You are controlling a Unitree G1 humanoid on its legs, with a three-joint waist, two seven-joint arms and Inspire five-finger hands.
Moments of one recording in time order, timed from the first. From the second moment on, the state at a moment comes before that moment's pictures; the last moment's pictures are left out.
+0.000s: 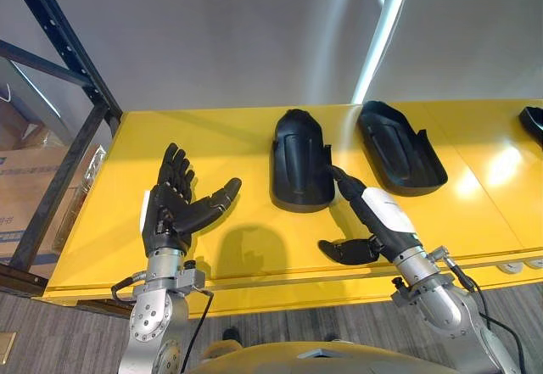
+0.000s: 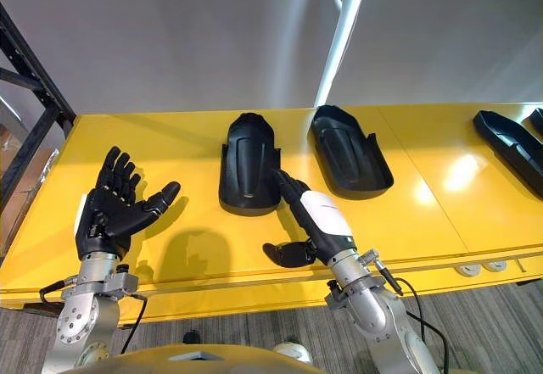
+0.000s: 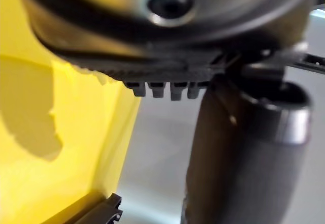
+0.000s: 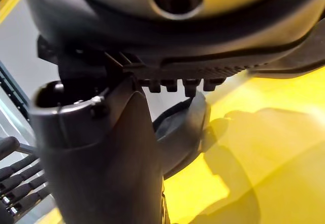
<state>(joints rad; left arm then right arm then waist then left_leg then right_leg) 0.44 0.18 -0.08 -0.38 -0.35 -0.19 0.19 0.37 -0.47 0.11 -0.32 -0.58 -0.25 0.02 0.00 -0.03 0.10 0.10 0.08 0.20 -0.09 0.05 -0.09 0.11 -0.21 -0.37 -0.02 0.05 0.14</state>
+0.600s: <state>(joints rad) 0.44 0.17 -0.14 -0.38 -0.35 -0.19 0.18 0.32 -0.43 0.19 -0.23 -0.66 -0.16 -0.17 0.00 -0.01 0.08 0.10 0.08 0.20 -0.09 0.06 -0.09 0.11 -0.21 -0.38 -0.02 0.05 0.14</state>
